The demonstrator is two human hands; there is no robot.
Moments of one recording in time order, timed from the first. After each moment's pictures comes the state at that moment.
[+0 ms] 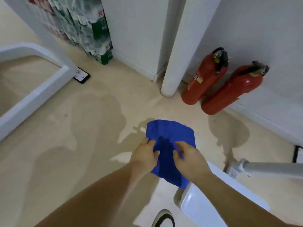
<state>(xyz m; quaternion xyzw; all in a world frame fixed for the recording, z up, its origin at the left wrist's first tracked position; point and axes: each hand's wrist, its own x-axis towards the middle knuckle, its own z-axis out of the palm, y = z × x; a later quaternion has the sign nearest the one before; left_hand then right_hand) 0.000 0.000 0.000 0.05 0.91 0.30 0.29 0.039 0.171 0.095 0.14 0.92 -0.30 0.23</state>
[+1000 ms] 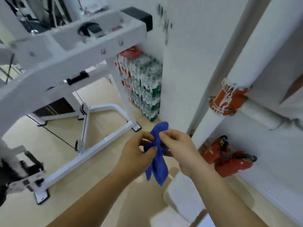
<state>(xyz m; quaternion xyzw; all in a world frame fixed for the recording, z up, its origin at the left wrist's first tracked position) 0.001 -0.145 0.611 -0.12 0.80 0.58 0.02 -0.050 0.009 0.622 0.06 0.70 -0.66 0.25</state>
